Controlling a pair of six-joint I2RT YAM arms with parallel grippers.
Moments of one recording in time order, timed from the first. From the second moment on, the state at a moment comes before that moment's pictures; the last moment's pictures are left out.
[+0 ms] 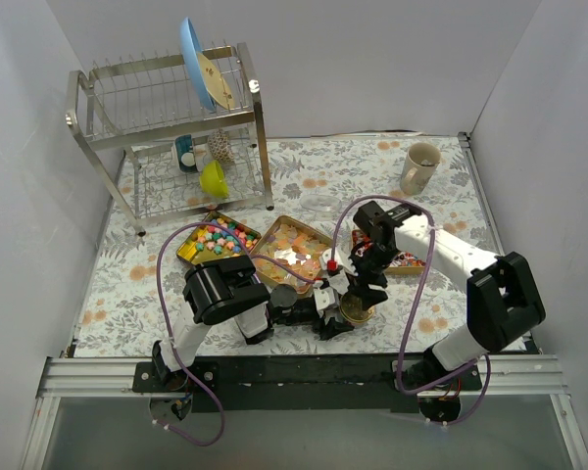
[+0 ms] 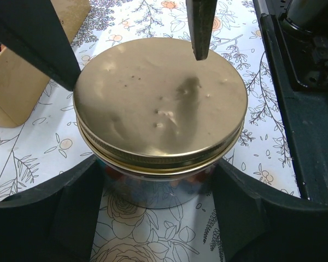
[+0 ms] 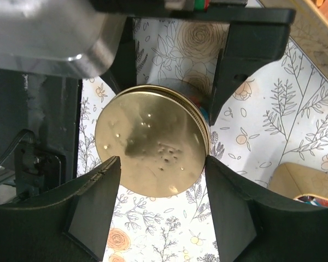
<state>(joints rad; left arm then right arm) -1.09 2.12 0.50 1.47 0.36 0.02 0.58 1.53 1.08 -1.16 -0.61 -1.20</state>
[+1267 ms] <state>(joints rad) -1.08 2.13 0.51 1.47 0.42 0.03 0.57 1.31 0.87 -1.29 -0.48 -1.12</state>
